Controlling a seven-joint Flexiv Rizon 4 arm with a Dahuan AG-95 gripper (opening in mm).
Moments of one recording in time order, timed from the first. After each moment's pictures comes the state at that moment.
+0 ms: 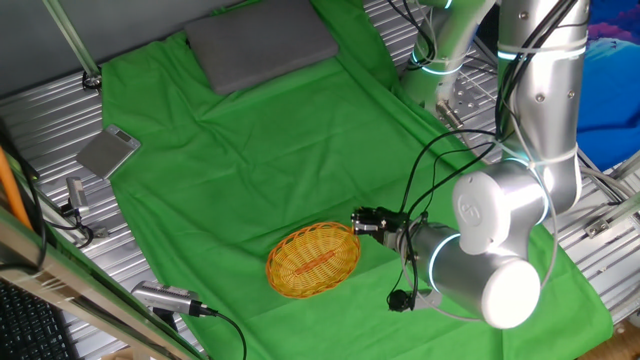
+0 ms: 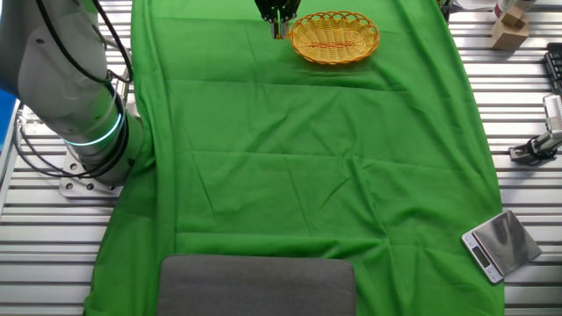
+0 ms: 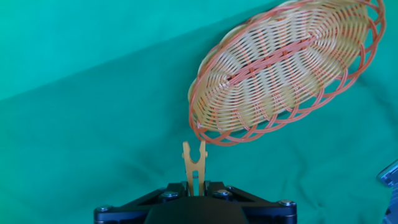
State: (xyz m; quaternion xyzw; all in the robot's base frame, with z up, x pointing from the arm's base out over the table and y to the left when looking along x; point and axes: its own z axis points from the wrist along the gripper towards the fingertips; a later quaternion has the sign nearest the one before) arm 0.354 0.252 0.084 0.51 -0.77 0.34 0.18
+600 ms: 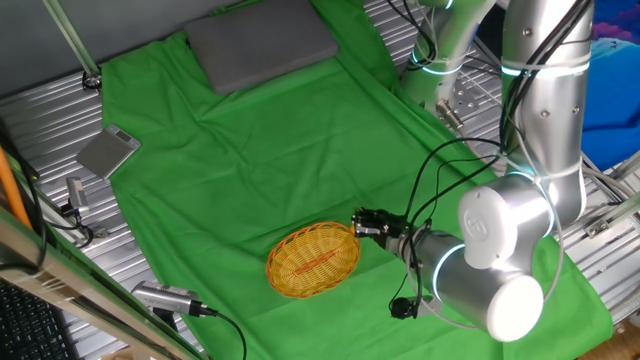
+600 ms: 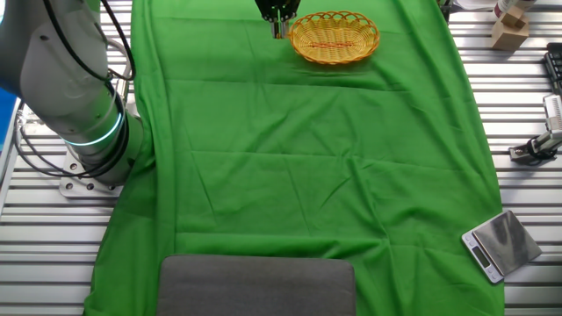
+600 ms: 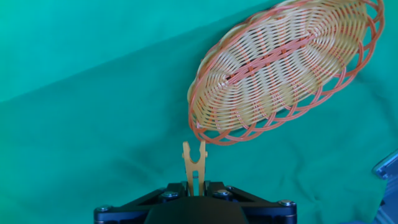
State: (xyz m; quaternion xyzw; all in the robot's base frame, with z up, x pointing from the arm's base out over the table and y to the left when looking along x) arm 0.355 0.253 0.083 0.49 -0.77 0.36 0.19
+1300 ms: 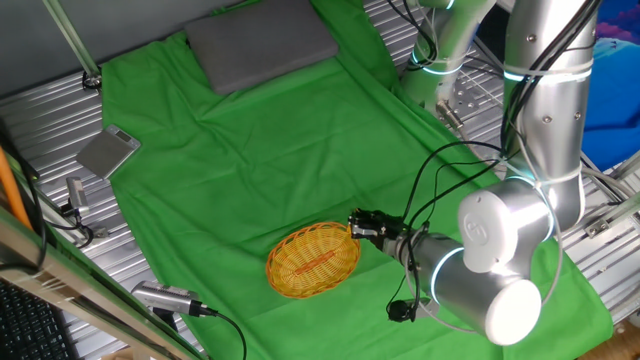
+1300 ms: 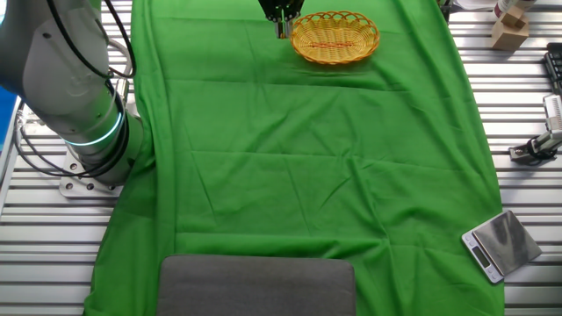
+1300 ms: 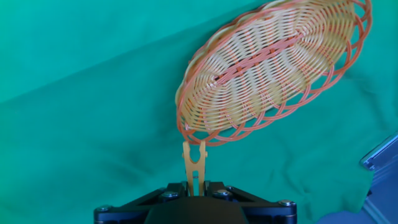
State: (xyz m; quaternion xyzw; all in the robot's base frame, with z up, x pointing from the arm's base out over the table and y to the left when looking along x) arm 0.364 0.251 0.085 0.49 -0.76 0.37 0.19
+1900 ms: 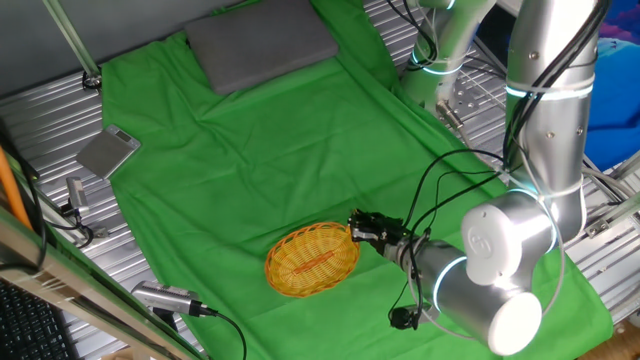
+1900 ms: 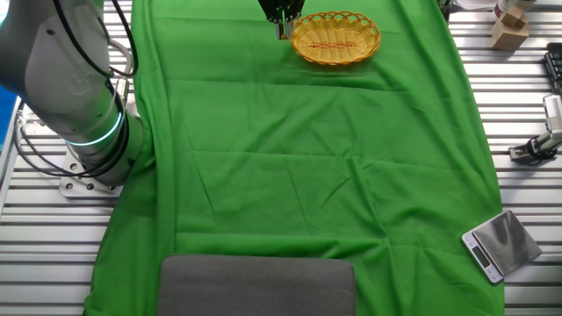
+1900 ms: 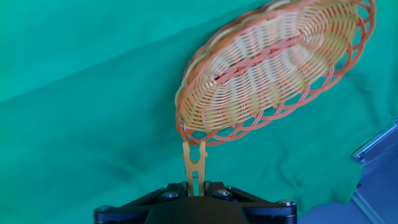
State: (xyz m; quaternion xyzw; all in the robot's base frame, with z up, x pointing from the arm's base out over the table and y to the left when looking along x) arm 0.365 0.251 0.083 0.49 -0.75 0.39 0.20
